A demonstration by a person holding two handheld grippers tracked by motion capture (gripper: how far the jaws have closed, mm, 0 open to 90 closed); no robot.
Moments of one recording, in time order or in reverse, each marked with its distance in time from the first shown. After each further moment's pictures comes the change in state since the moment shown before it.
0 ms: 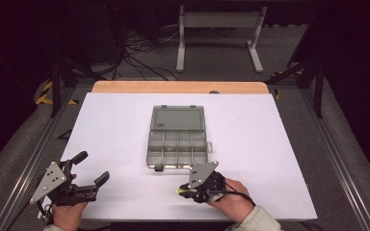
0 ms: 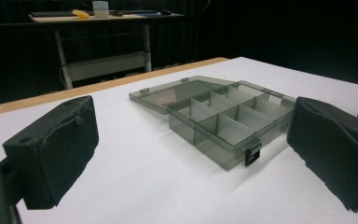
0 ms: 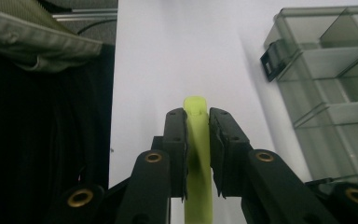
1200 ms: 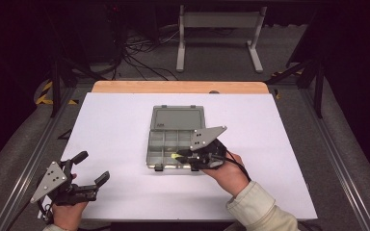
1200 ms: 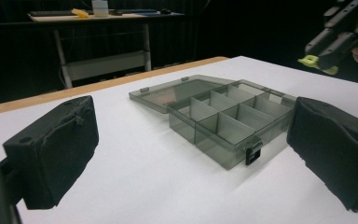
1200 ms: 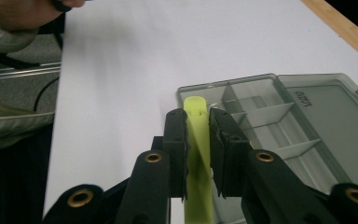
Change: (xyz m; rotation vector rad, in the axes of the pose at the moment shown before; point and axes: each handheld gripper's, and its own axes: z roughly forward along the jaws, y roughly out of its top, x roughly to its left) left arm 0.001 0.000 0.001 0.001 -0.004 0.003; right arm -0.059 0.038 -0.030 -0.139 -0.115 0.091
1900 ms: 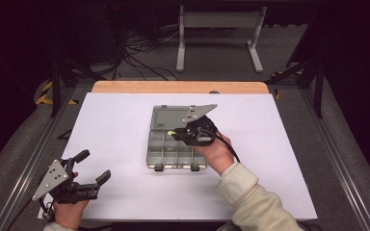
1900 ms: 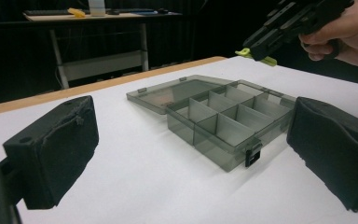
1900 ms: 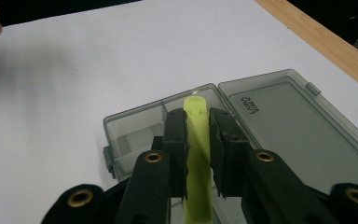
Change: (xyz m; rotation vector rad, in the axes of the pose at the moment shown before) left arm 0.002 0.000 0.005 0.003 -0.012 -0.001; right arm -0.055 0.014 0.030 0.003 -0.098 0.125
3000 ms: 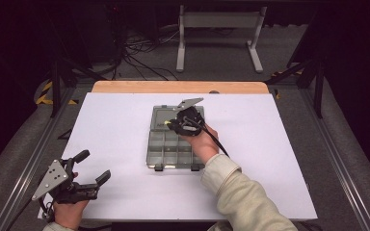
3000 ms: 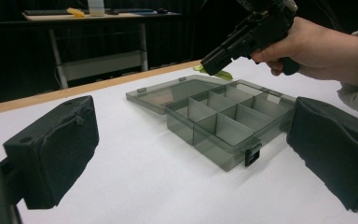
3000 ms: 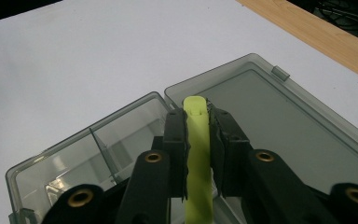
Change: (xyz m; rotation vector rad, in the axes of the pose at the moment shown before) left arm 0.000 -0.001 0.000 -0.007 -0.001 -0.007; right arm -0.028 0.003 0.053 0.030 -0.134 0.155
